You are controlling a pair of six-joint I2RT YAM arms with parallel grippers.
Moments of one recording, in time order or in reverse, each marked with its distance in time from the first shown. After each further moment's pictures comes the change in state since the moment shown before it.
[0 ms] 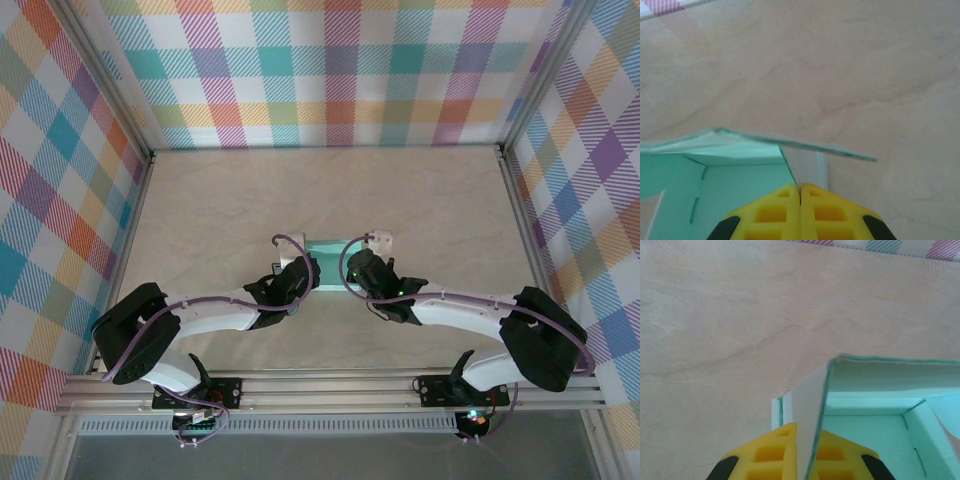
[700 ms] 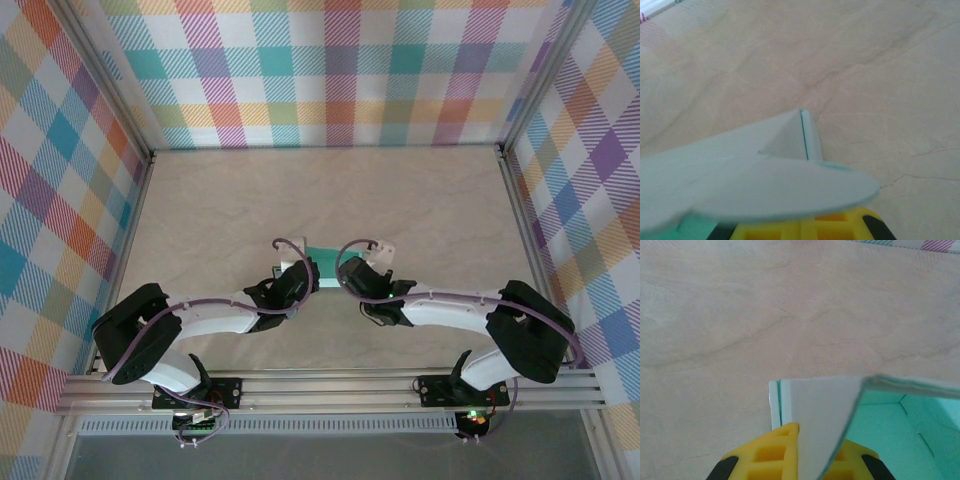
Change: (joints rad) left arm -0.006 0.000 -0.038 0.031 0.014 -0.001; right arm 0.055 0.069 -0.002 -0.040 0.077 0.258
